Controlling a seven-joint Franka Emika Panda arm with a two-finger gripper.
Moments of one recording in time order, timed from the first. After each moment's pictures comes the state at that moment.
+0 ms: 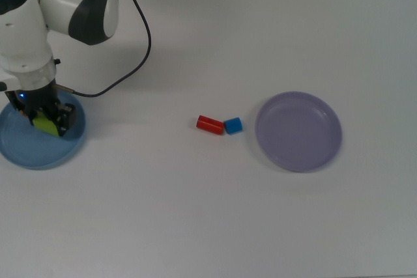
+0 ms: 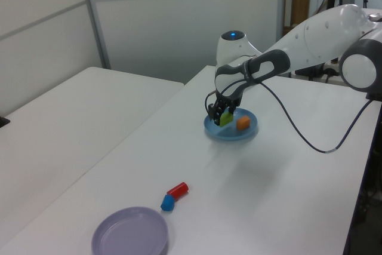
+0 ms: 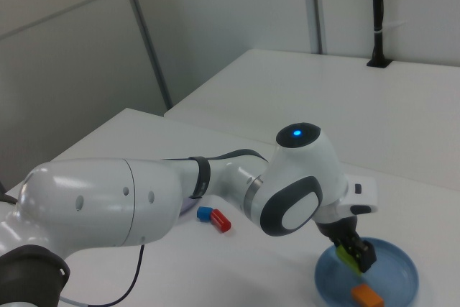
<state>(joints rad) -0.31 0.49 -0.04 -1.67 -0.05 2.38 0.06</state>
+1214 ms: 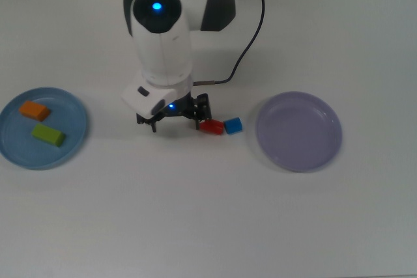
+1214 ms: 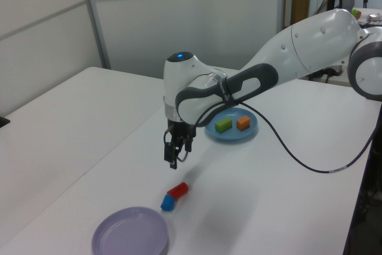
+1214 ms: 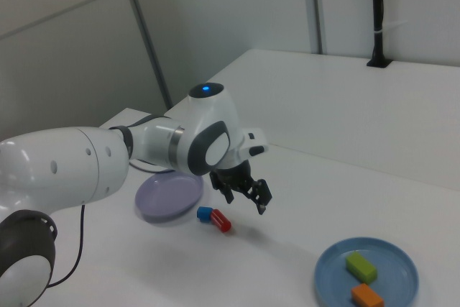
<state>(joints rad) -0.20 0.46 0.27 -1.66 -0.15 2.21 0.02</state>
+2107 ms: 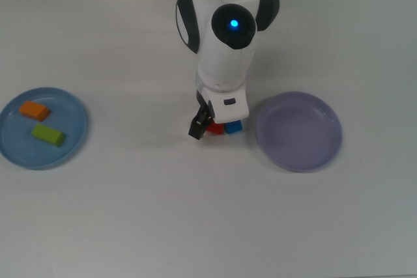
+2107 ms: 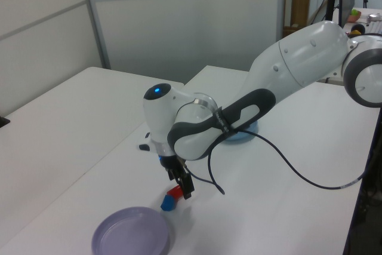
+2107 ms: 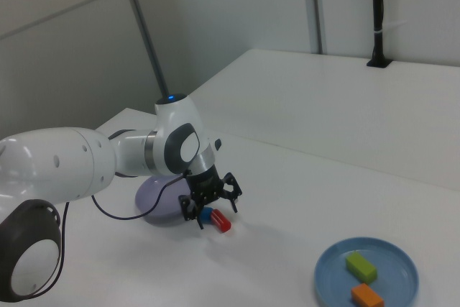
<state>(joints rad) -0.11 0.50 0.34 -1.69 -0.31 2.13 -0.71</state>
